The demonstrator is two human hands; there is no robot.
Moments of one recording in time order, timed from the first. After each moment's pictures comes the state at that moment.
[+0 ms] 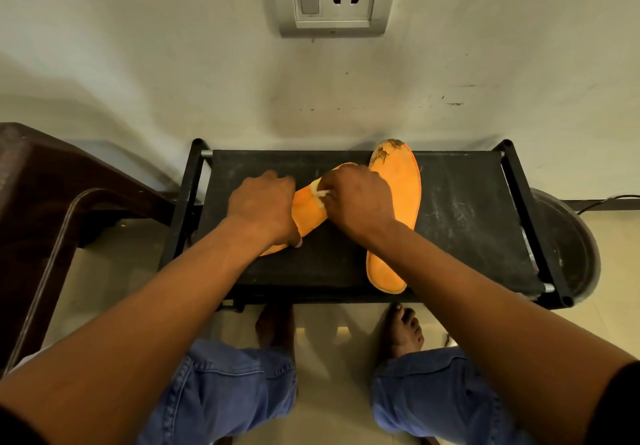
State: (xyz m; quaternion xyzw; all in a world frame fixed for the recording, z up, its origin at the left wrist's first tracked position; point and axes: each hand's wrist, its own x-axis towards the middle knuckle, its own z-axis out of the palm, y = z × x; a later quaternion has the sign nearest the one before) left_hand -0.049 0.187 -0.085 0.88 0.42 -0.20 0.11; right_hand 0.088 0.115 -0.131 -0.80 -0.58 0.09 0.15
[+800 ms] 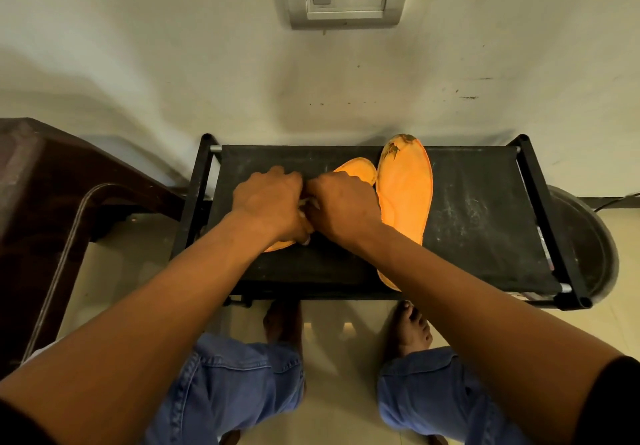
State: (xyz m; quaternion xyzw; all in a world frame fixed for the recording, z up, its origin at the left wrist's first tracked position) left_hand -0.051 0.191 -0.084 0.87 0.43 -0.22 0.12; right_hand 0.059 0.125 -0.130 -0.76 -0.63 0.12 0.13
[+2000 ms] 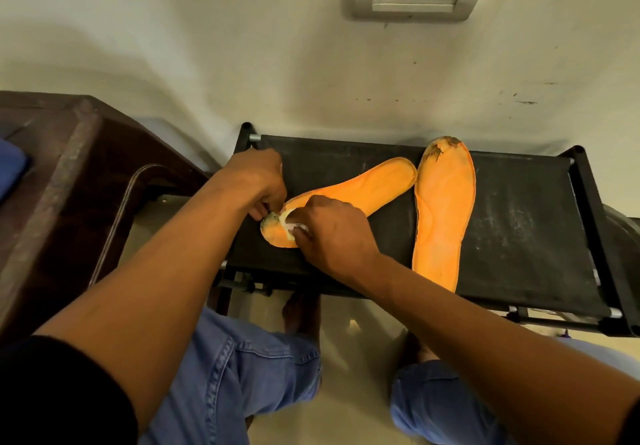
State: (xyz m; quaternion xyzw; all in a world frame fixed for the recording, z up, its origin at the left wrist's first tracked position) left_hand -0.098 0.259 -0.102 0.71 0.59 -0.20 0.33; right_hand -0.004 0.116 -0.139 -0.69 -0.70 0.12 0.17
